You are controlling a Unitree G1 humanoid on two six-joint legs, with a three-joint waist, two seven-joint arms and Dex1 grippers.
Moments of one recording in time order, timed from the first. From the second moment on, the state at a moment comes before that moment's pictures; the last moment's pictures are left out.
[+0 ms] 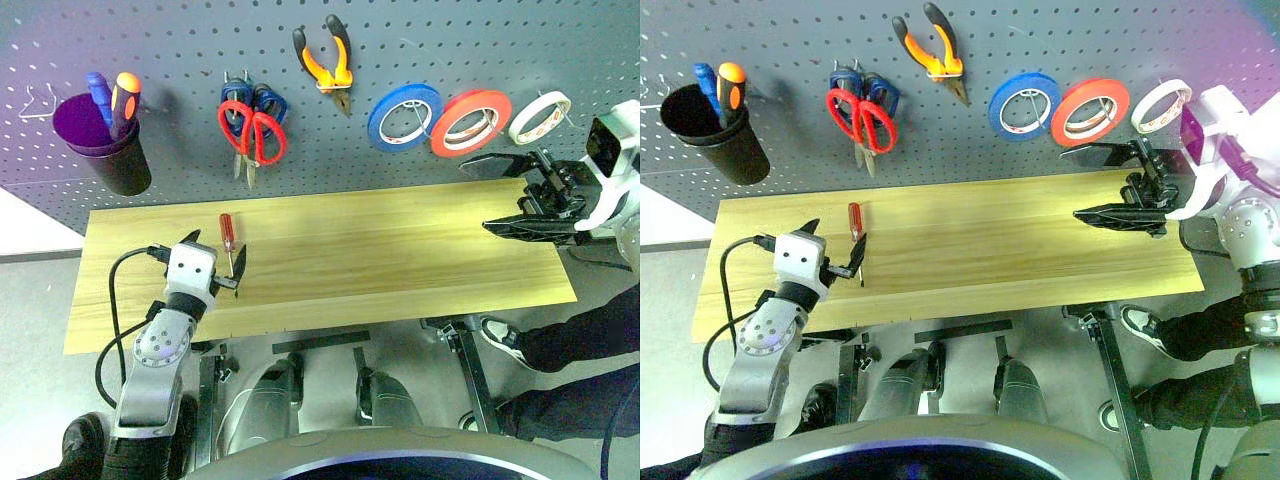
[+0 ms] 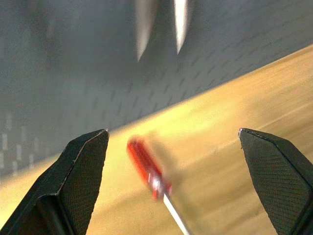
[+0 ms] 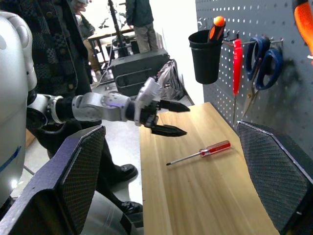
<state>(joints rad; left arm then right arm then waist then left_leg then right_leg) -0.02 0.24 0.12 -0.24 -0.04 0.24 -0.19 -0.74 -1.04 0.14 0.36 1.04 0.22 1.61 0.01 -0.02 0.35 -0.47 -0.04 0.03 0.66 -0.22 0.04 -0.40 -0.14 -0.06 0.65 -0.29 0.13</state>
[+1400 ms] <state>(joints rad) -0.53 0.17 0.17 0.44 -0.06 0.36 0.02 -0.67 -1.08 0.15 0.26 1.05 0.23 1.61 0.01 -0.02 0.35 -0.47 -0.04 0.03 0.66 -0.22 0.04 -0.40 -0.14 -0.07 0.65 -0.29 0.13</state>
